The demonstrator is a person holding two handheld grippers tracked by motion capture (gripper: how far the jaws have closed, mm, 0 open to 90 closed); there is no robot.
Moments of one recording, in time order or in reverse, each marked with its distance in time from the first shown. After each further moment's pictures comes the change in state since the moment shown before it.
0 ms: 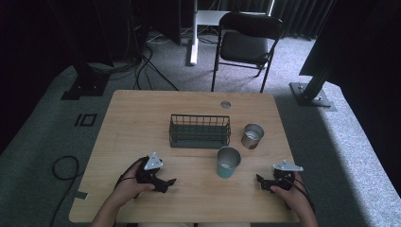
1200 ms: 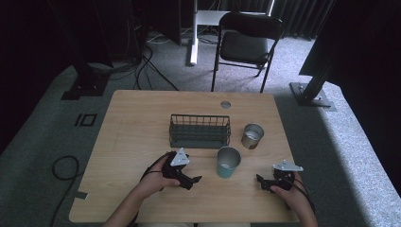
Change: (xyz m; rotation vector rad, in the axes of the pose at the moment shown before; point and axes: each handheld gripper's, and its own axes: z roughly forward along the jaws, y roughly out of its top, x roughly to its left) left arm -0.038 0.057 0.043 -0.080 -0.107 0.103; right arm 0.000 0.000 0.000 0.000 0.000 0.002
